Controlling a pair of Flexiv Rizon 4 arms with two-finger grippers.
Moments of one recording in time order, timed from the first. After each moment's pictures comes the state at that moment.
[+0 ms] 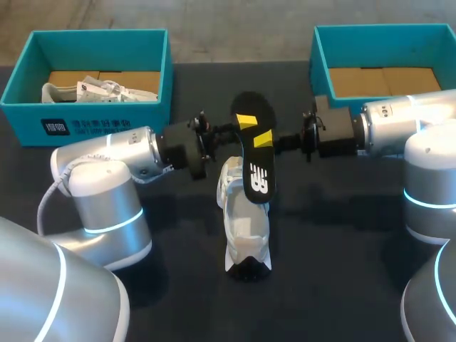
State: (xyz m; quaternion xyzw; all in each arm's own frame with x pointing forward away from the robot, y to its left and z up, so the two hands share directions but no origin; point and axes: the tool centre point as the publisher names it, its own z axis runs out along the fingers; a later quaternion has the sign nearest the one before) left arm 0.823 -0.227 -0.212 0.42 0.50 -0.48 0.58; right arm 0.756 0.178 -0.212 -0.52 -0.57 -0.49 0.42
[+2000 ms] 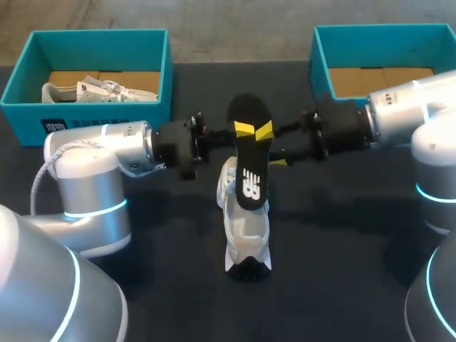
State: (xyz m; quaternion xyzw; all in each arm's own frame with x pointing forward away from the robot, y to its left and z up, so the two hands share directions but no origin) left arm 0.804 -0.220 -0.217 0.46 0.49 -0.51 0.53; right arm 0.747 0.161 -0.215 -0.57 -0.59 -0.42 0.38
